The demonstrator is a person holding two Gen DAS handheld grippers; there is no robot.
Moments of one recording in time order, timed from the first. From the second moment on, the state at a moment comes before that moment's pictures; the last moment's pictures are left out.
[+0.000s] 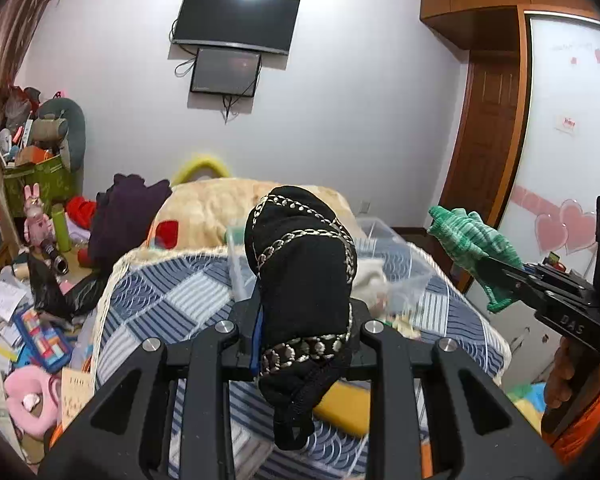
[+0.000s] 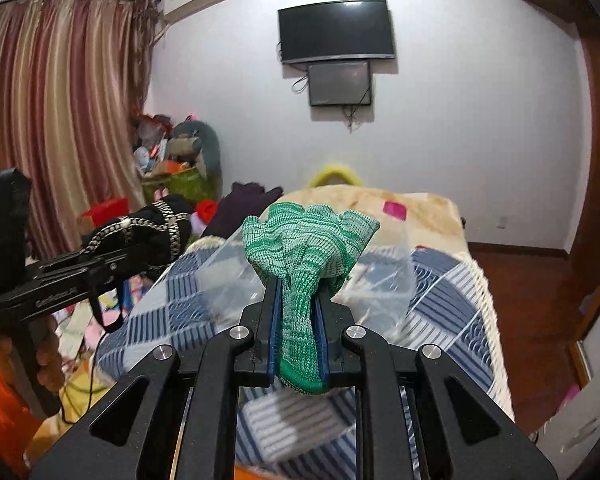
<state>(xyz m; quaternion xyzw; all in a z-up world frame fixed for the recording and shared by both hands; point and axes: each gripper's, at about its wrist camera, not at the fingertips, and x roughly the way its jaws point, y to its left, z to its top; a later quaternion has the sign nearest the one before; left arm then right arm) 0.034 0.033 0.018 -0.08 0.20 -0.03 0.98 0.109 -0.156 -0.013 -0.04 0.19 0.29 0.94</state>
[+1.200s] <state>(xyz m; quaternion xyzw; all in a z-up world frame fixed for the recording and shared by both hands) 0.203 0.031 -0.048 -0.07 0.33 -0.03 0.94 0.234 -0.114 -0.049 -0.07 0.28 0.23 0.93</state>
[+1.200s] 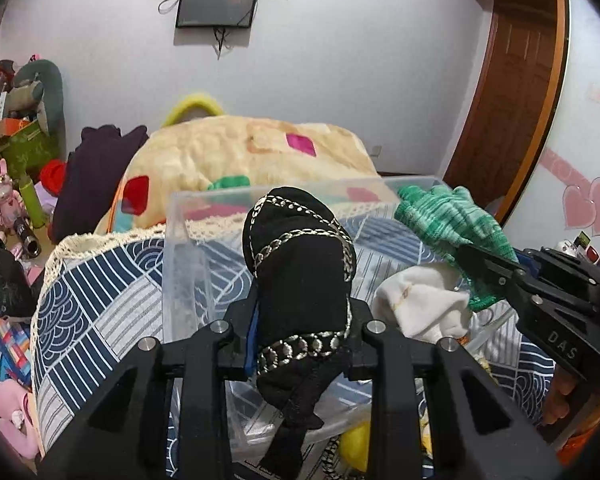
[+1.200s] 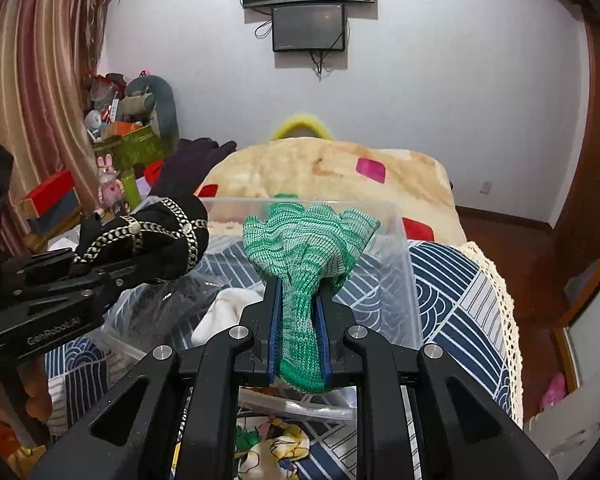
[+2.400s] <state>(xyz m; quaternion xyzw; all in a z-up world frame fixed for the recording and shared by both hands) 0.078 0.005 -0.014 -0.03 0.26 -0.02 0.97 0.149 -0.140 -0.025 -0.06 0.21 0.25 0.94</state>
